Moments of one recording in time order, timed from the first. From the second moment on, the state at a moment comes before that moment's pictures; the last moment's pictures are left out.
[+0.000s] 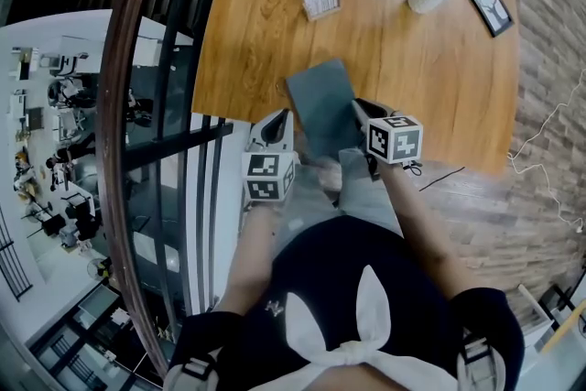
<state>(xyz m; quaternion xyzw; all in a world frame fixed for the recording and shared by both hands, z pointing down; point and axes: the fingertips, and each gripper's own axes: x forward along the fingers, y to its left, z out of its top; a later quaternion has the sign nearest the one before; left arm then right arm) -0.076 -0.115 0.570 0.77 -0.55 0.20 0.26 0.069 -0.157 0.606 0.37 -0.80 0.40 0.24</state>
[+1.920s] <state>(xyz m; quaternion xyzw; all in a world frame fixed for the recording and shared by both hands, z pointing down) -0.134 -0.075 0.534 0.77 -0.57 0.16 0.23 0.013 -0.136 0.527 0.40 -0.84 0.27 0.25</state>
